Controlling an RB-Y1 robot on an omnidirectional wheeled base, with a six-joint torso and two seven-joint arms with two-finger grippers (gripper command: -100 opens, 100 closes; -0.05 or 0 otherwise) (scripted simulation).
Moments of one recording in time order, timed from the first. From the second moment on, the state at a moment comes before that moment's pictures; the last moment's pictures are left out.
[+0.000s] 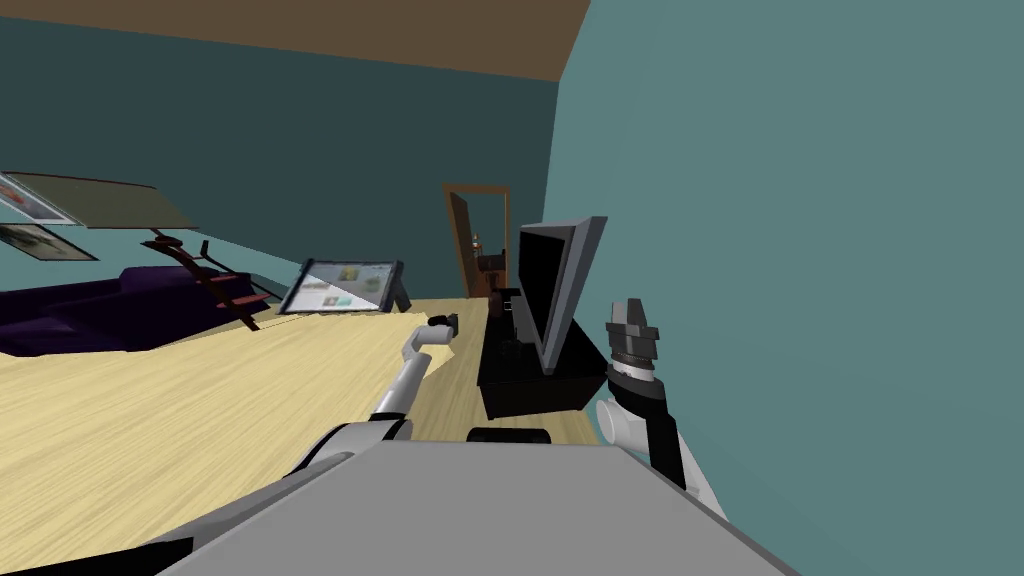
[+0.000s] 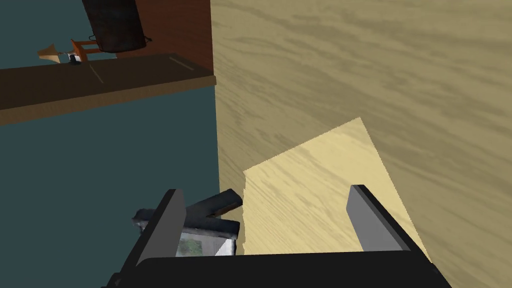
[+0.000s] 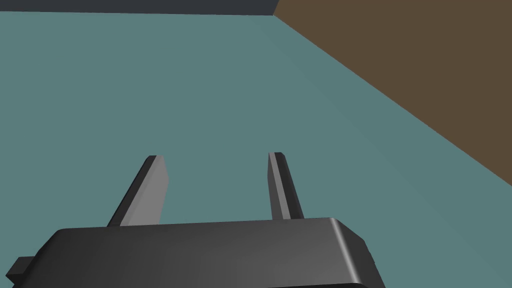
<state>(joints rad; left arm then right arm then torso) -0.37 0.20 0.16 -1.33 0.02 0.79 0.14 0.45 -0.02 -0.07 -2.20 -0.04 -0.65 0.12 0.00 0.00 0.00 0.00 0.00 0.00</state>
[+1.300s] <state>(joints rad) -0.56 0.21 0.20 -1.02 0.07 1.13 0.15 0.45 -0.02 -0.07 -2.20 -0.04 -0.65 0.12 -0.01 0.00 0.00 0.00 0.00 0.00</state>
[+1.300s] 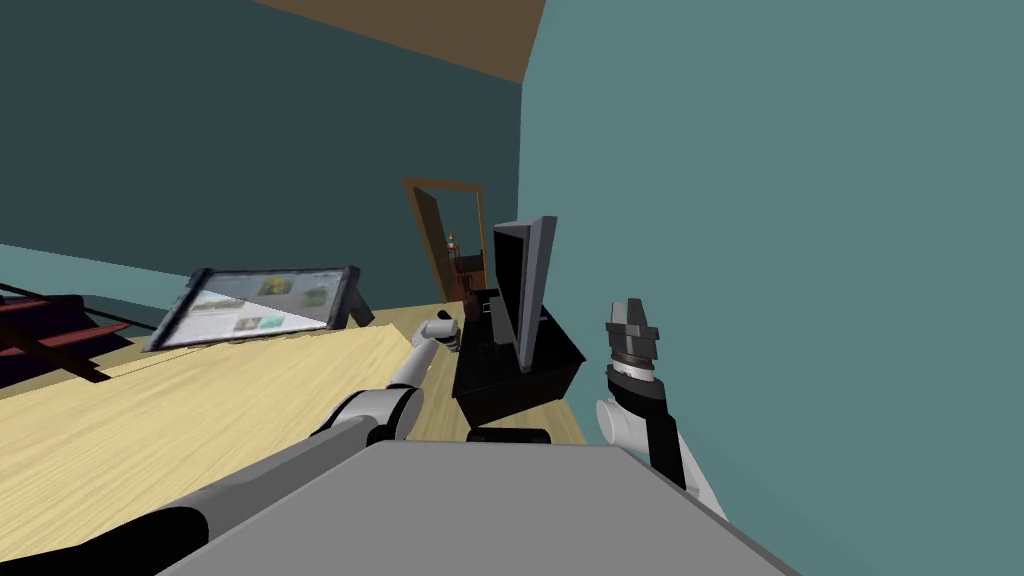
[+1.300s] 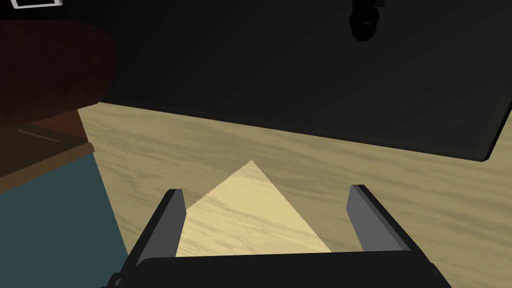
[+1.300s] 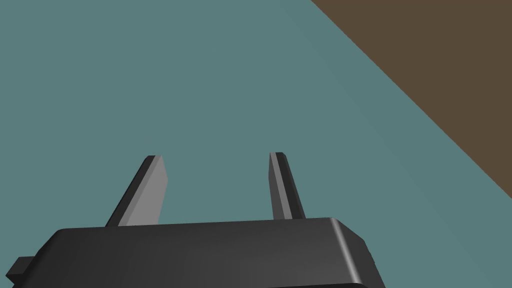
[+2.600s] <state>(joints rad) -0.64 0.22 0.22 -0.82 0.12 1.30 0.15 0.45 -0.02 -0.07 -2.20 -0.04 -0.65 0.12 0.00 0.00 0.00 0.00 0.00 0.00</state>
